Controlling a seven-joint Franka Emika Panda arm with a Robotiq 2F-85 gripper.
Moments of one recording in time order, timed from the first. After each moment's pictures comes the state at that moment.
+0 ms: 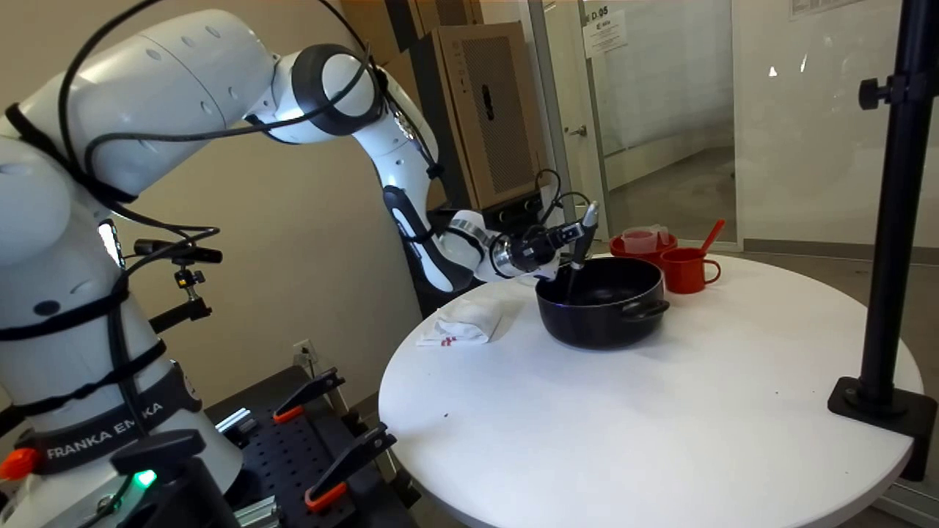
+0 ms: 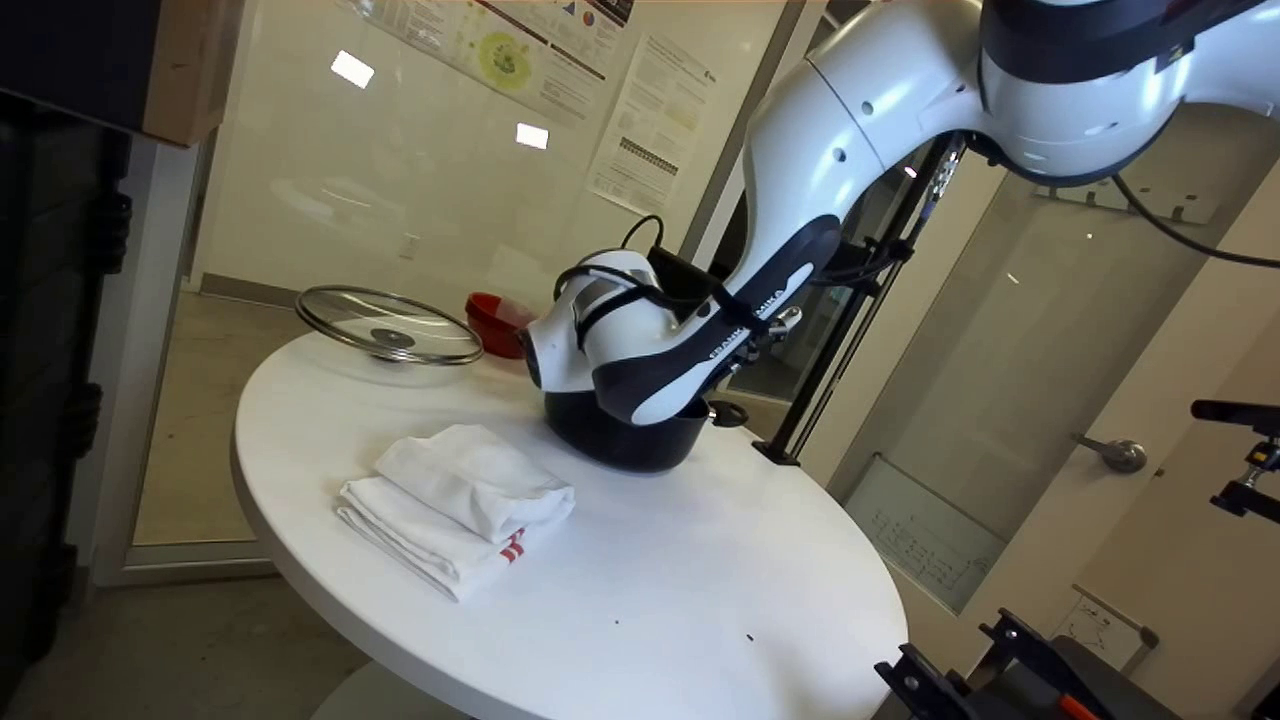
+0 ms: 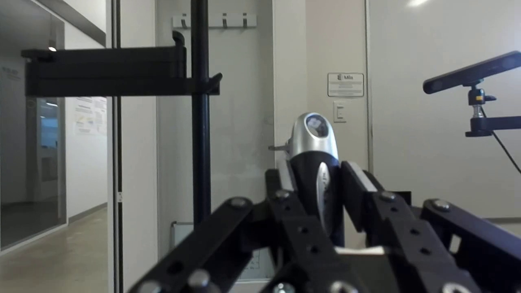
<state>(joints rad) 0.19 1.13 0.09 -1.47 -1.57 1.07 -0.52</state>
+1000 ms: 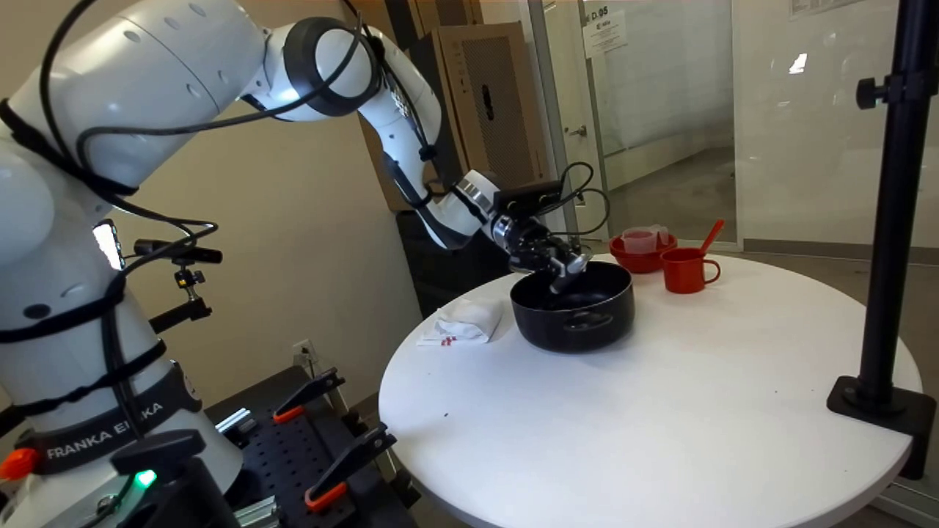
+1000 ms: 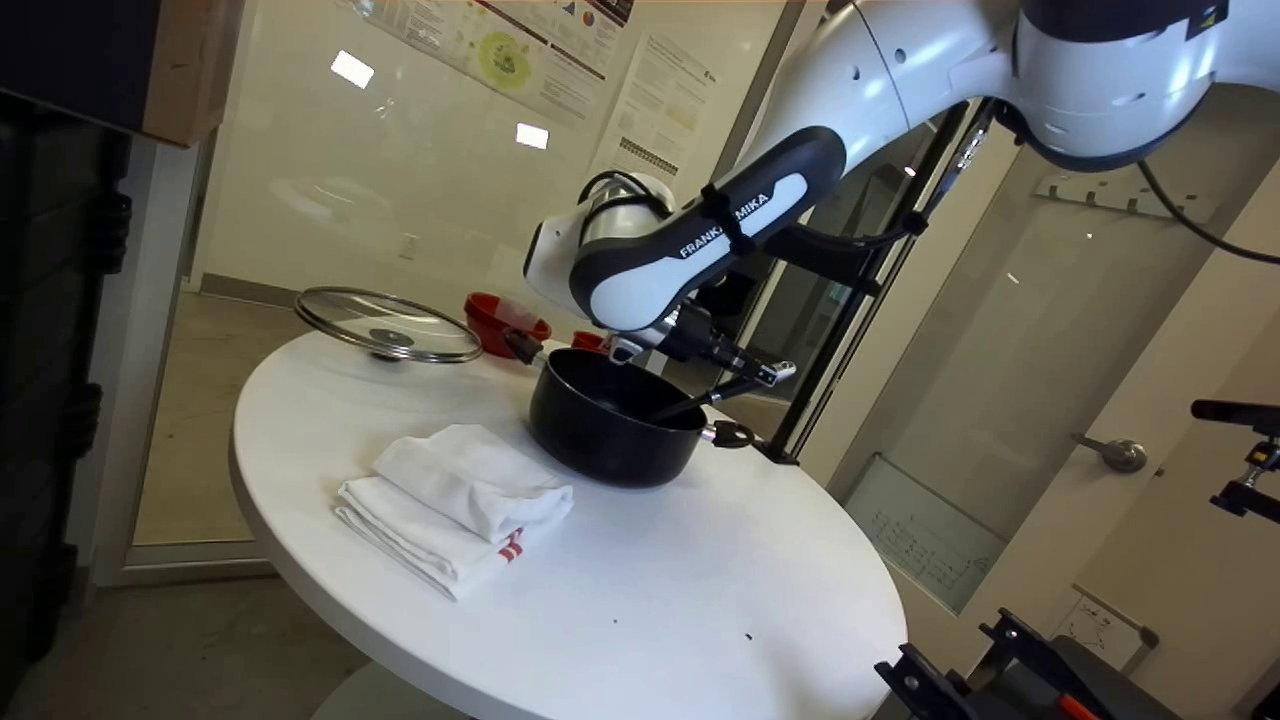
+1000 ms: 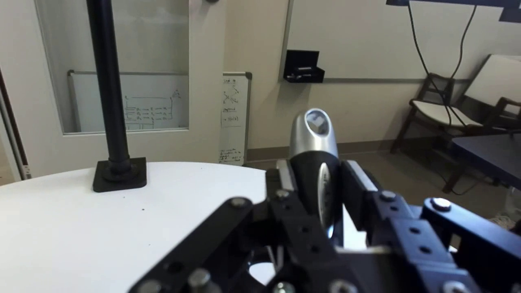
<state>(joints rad) 0.10 1.05 0.17 -1.39 -1.17 1.26 -0.62</state>
